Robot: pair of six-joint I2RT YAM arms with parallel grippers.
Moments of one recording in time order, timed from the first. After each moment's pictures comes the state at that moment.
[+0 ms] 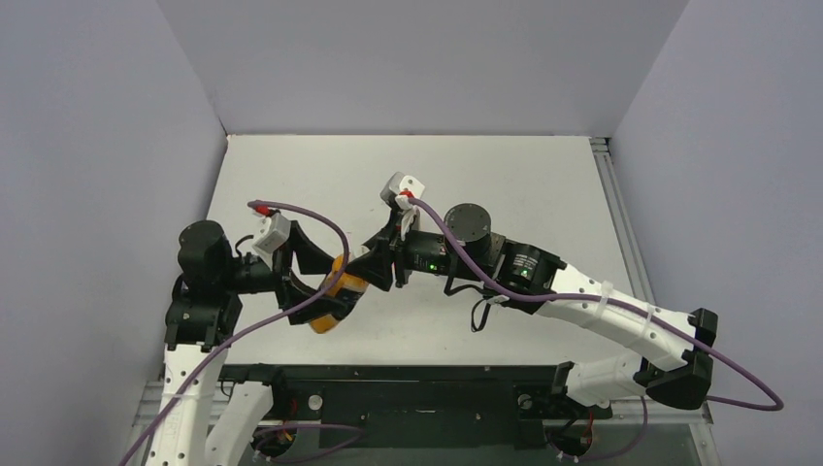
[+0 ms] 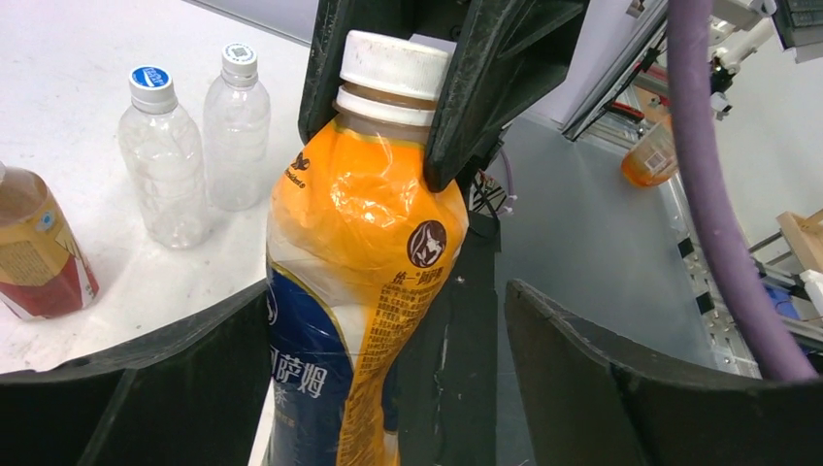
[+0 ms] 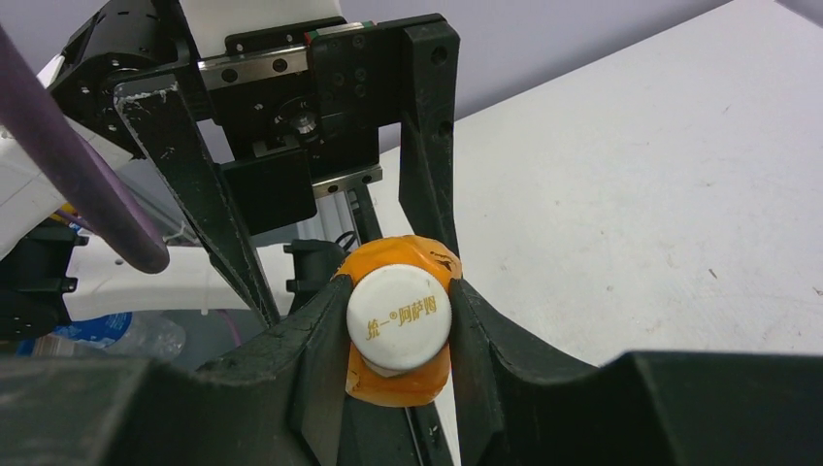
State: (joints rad) left arm -0.07 0.69 0.92 -0.44 1.38 -0.15; right arm 1.13 1.29 1.38 -0.20 -0.19 0.27
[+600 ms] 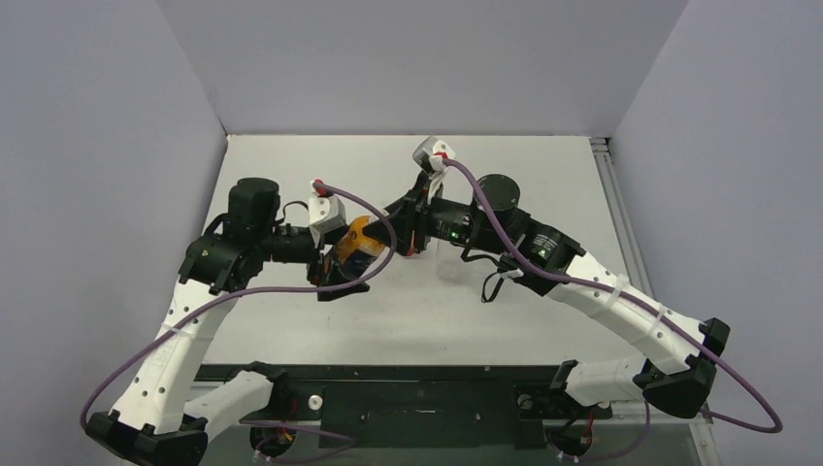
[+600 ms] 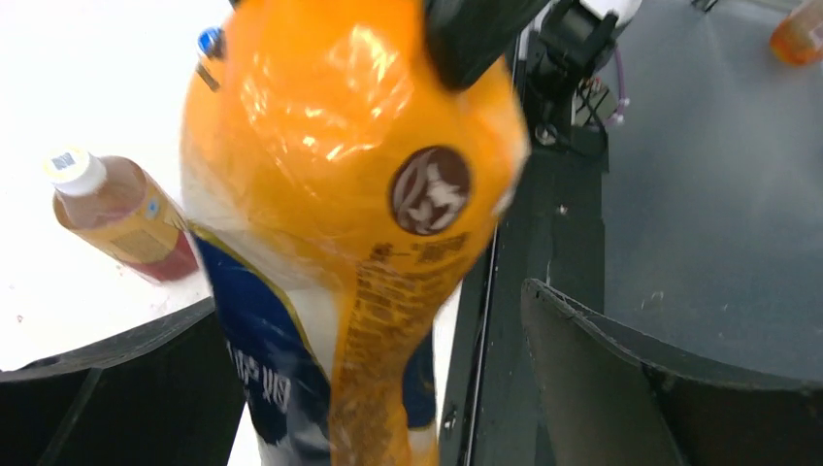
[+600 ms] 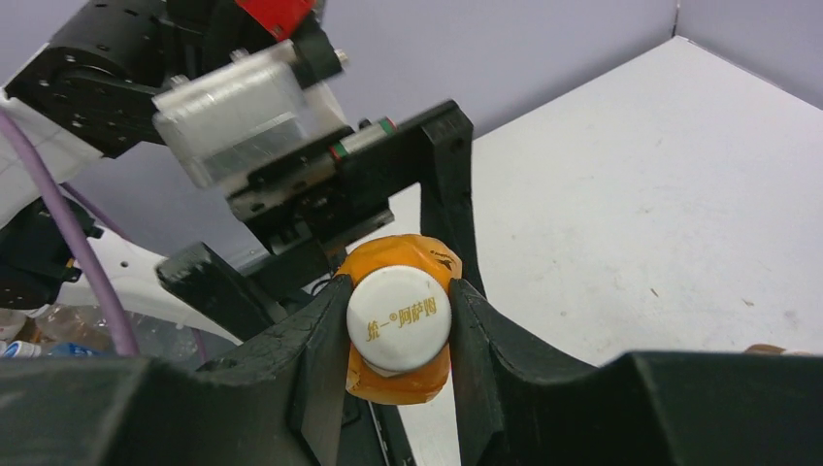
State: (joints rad) left arm -0.34 1.00 1.25 -0.82 1.00 0.34; right arm 0.96 1.27 1.40 -0.18 -0.27 0.30
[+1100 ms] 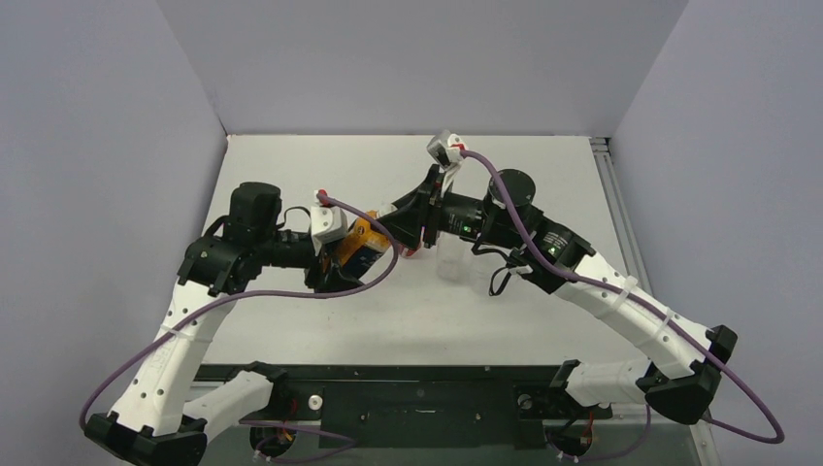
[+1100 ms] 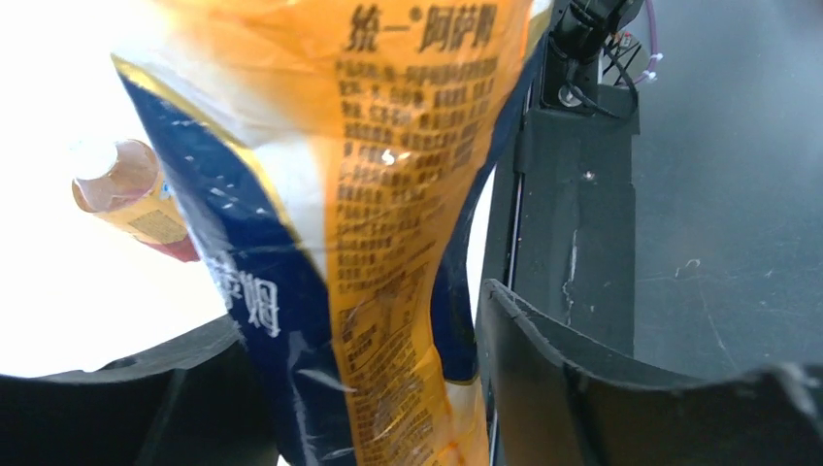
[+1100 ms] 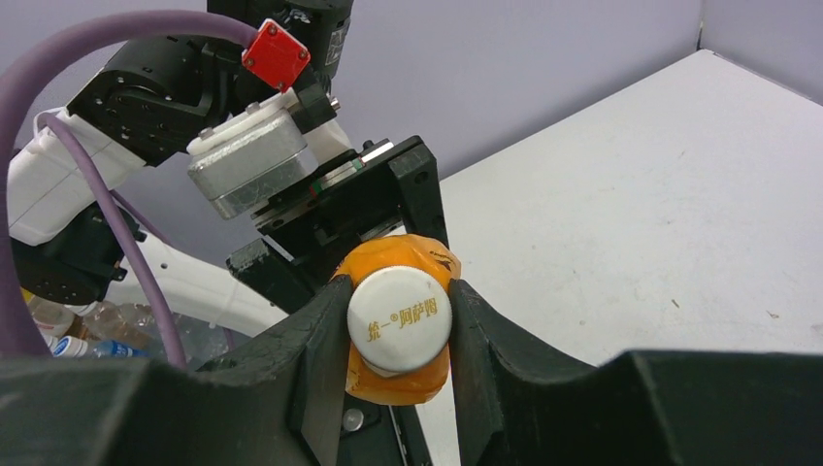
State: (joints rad) left arm -0.36 1.01 1.25 -0.94 0.94 0.51; right arm 0.90 1.24 1.38 -0.14 -0.37 0.36
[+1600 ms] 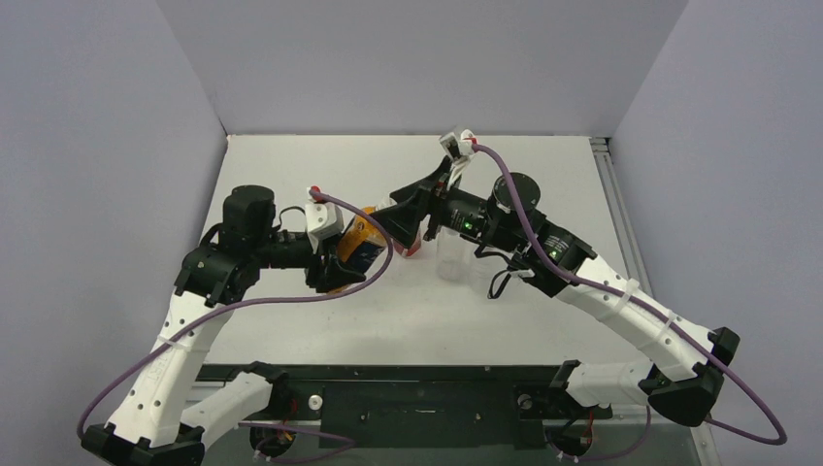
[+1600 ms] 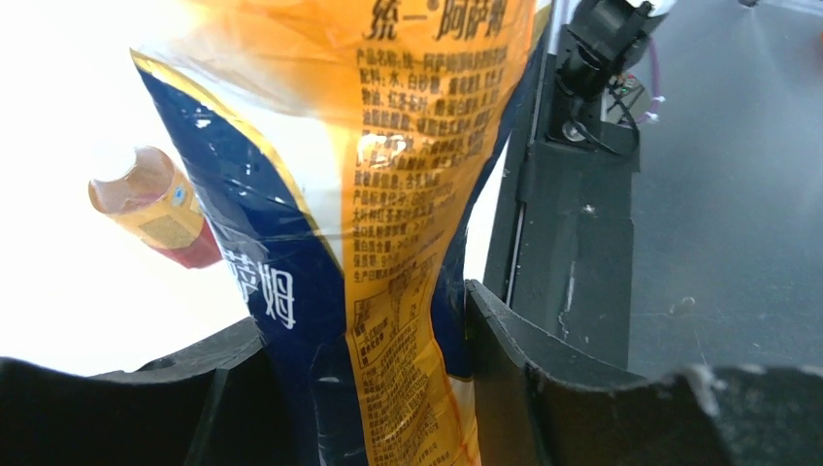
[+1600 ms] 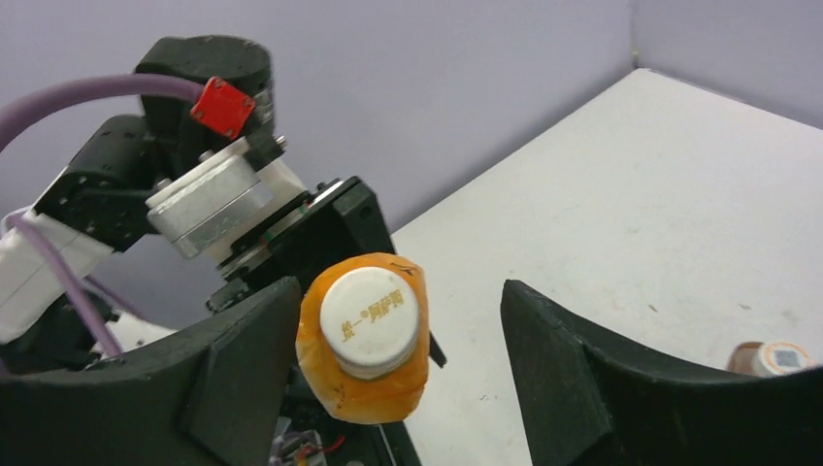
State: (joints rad) left arm -0.37 0.97 1.22 -0.84 0.94 0.38; right arm 0.91 1.22 1.36 -0.08 -0.29 0.43
